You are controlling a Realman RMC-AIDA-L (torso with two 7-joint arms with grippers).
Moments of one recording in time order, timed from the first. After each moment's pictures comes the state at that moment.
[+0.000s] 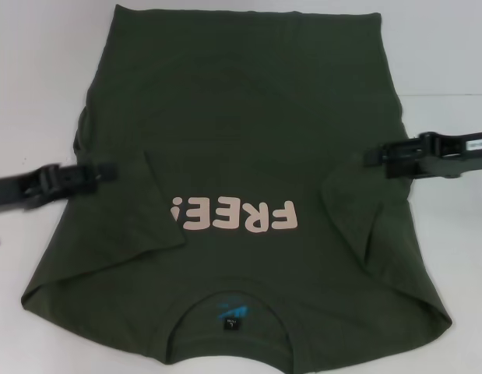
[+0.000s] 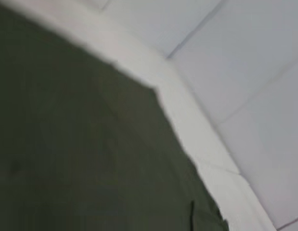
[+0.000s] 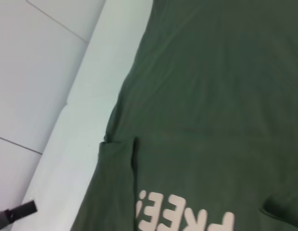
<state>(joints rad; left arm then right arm) -0.45 -2.10 0.55 0.99 2.10 1.55 -2.33 0.77 1.89 -0.63 -0.54 -2.24 -1.45 2.38</state>
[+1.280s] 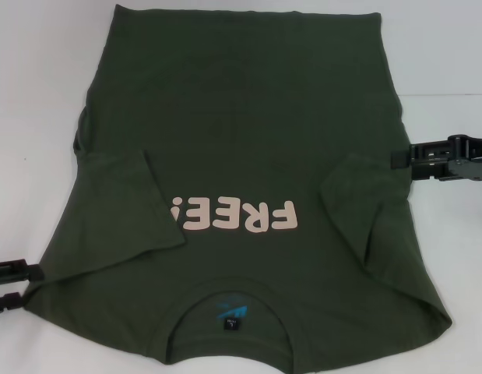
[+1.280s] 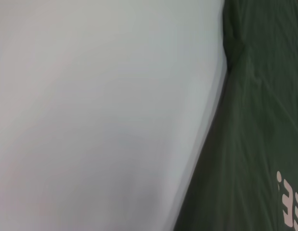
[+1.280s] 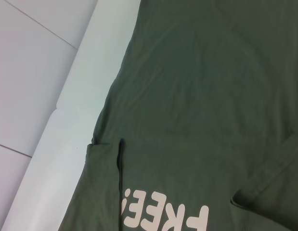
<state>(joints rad) -0.39 -2.08 0.28 0.92 2.51 1.55 -2.56 0.71 1.87 -0.63 -0.62 -2.24 -1.50 2.39</state>
